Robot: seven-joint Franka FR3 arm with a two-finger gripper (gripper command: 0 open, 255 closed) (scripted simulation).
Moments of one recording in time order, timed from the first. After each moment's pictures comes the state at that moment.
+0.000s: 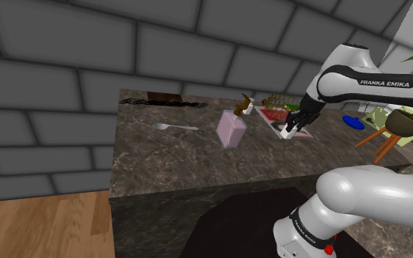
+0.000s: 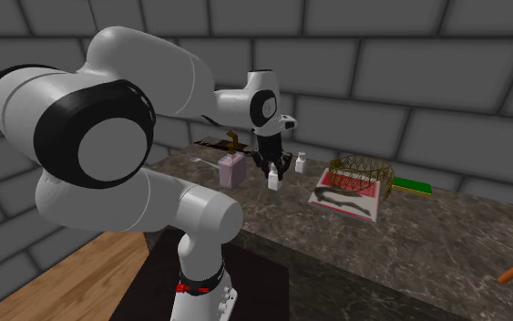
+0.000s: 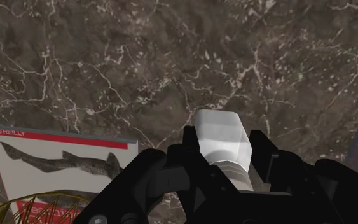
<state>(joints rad) -0.39 -0.85 -0.15 -2.81 -0.24 2.06 0.01</state>
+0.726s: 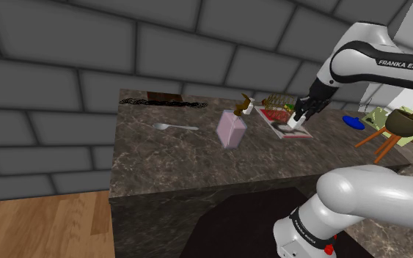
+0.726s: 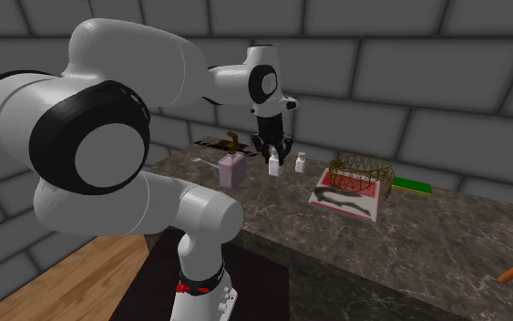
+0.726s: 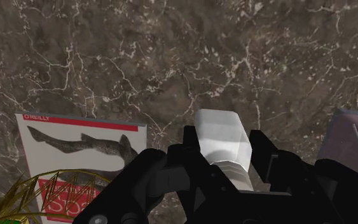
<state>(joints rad) -0.38 -0.88 -0.14 -2.68 -0.22 1.90 -0.01</state>
